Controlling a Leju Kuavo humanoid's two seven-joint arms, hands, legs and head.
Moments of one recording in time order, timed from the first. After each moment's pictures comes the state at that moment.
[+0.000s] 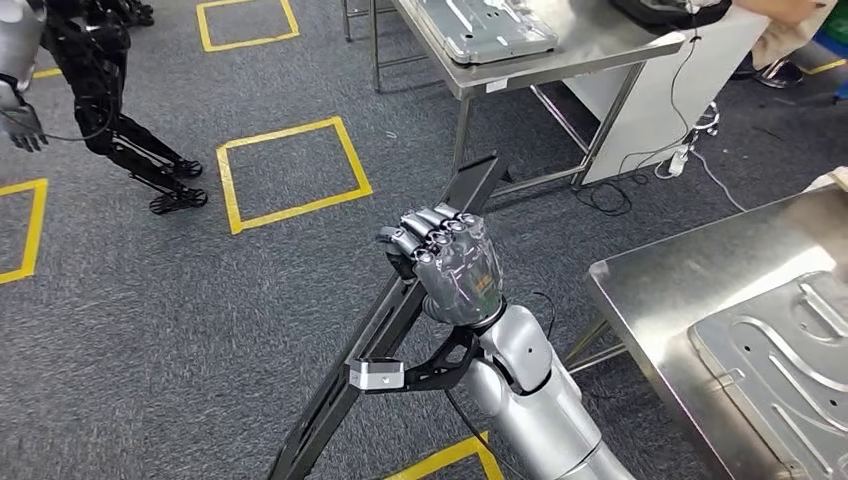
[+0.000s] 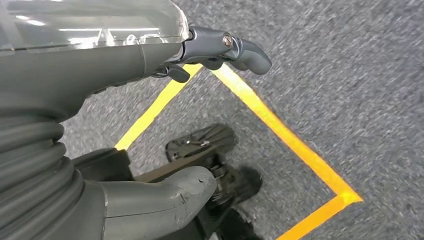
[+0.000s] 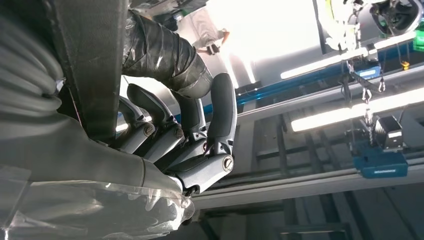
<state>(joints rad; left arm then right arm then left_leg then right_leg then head) -0.20 -0.24 0.80 -0.22 -1.13 0.04 -0.33 -0.46 0.17 0.52 -1.46 1.13 -0.70 -0.33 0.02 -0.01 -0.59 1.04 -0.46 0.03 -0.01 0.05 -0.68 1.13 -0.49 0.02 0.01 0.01</state>
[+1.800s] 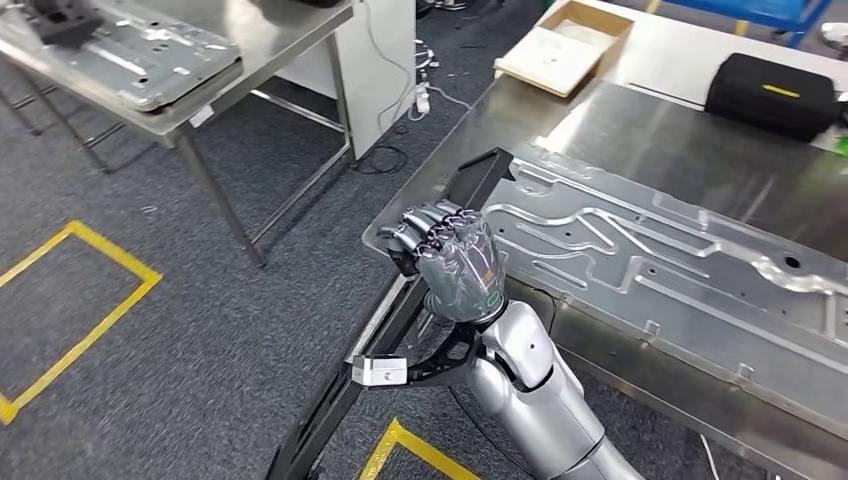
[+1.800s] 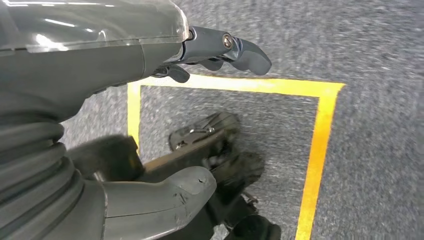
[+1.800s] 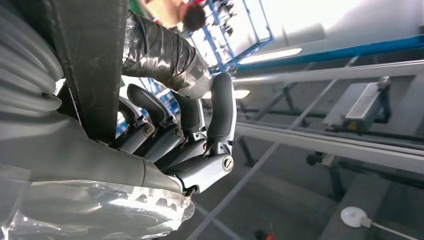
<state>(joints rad) -0.19 -0.24 0.80 -0.22 -1.13 0.03 -0.32 -0.47 0.16 0.55 -1.45 1.10 -0.70 -0.32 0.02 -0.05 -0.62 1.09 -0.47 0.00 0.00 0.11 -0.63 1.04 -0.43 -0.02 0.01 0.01</state>
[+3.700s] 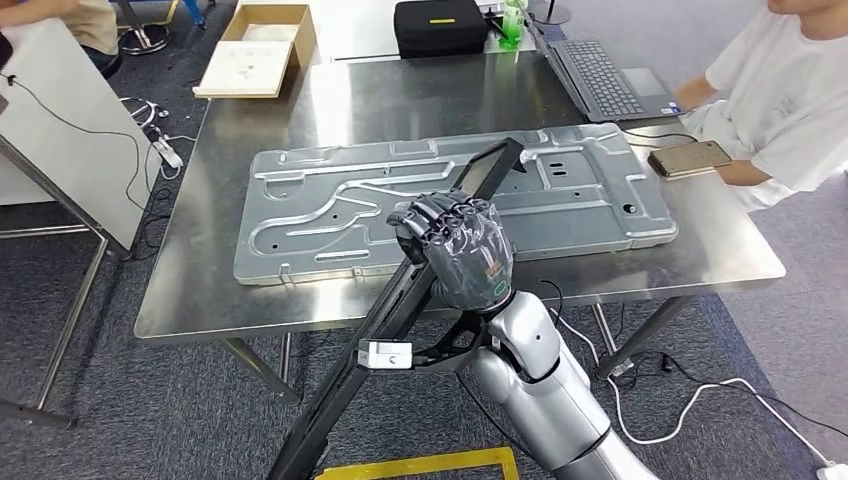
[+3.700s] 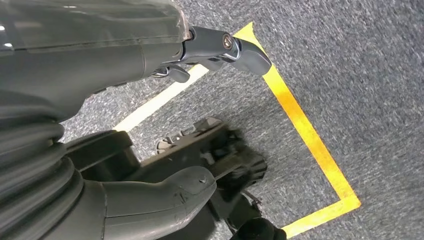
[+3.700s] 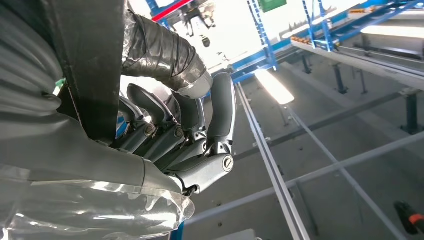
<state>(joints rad) -0.21 -0.24 0.79 -0.21 -1.14 0.03 -0.32 -0.50 0.15 0.54 -1.44 1.11 -0.70 -0.29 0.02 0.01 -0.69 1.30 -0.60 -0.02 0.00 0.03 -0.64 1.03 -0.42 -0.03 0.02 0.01</state>
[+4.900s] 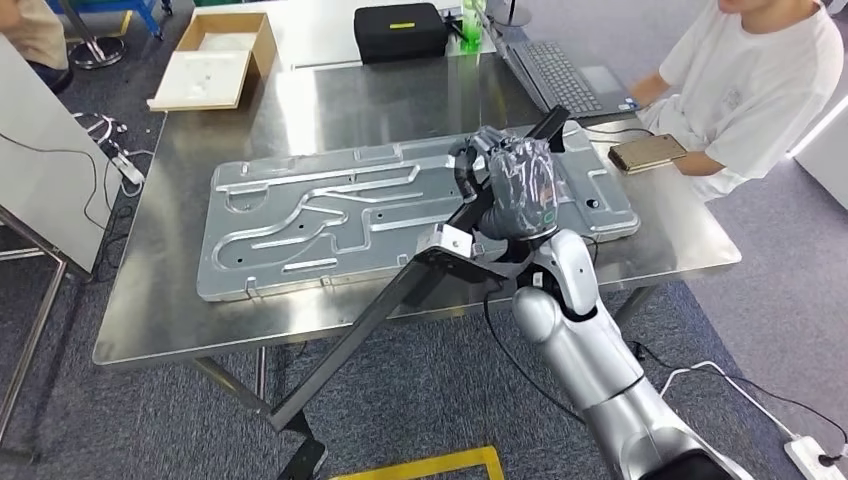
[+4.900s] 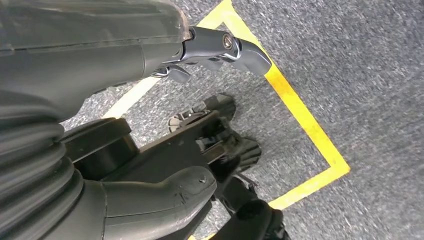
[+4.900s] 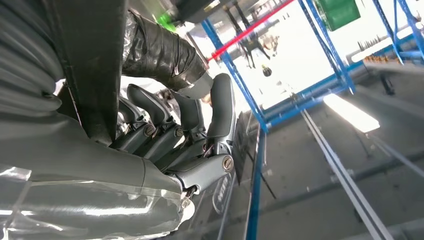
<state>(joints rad) -0.19 -0.23 0.79 -0.21 -1.12 -0.05 -0.34 -0.69 0.06 0.47 -1.31 0.82 -0.53 -0.20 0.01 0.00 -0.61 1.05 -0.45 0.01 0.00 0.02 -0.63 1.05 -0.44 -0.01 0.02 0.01</state>
